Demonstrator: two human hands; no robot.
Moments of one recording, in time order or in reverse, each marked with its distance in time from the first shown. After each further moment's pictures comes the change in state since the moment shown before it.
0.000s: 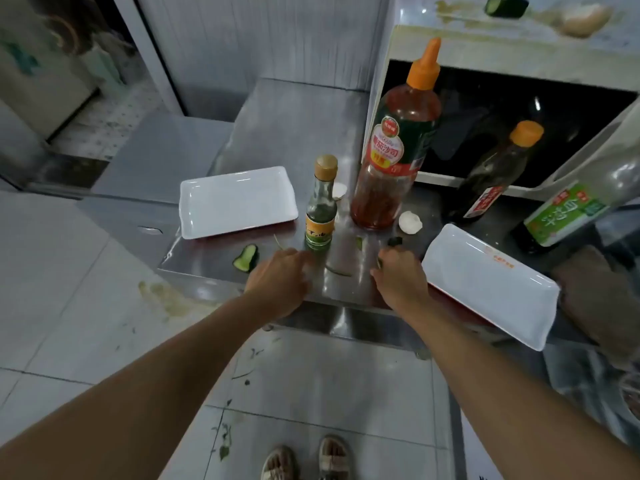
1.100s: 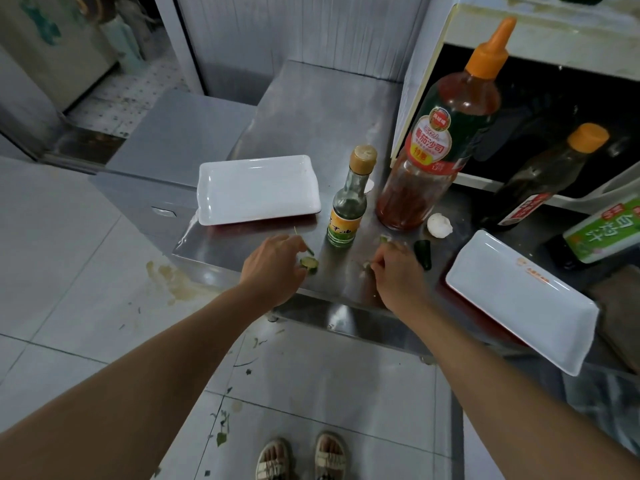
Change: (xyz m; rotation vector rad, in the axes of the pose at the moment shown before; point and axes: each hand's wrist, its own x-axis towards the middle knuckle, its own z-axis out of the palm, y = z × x) left_hand 0.004 -0.031 -0.009 -0.051 0.113 -0.153; right_hand 0.012 -0.024 0.023 0.122 0.070 -0.121
